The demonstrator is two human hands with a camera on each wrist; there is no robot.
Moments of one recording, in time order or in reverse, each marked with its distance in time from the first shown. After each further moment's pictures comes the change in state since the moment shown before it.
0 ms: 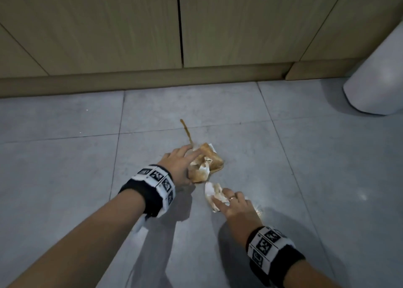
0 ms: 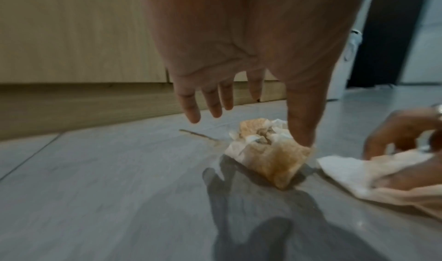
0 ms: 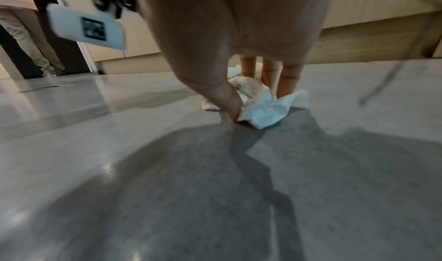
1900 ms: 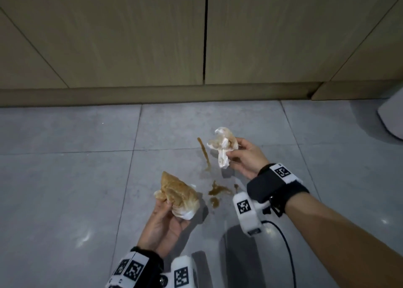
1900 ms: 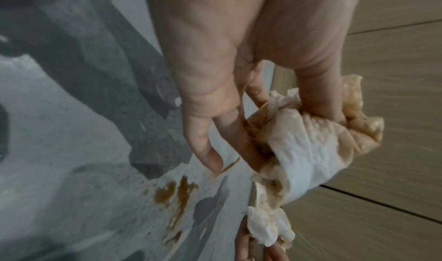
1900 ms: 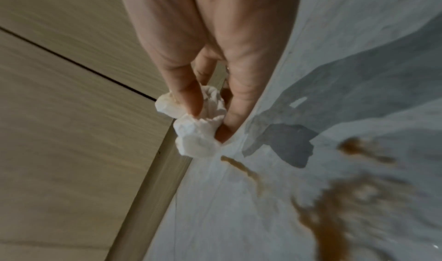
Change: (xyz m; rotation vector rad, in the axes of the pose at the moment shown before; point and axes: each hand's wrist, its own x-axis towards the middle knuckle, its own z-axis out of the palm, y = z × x) left_hand -0.037 -0.028 0.075 -2.558 0.354 -0.081; right_hand 0.171 0.022 -0.104 1.767 0.036 0.553
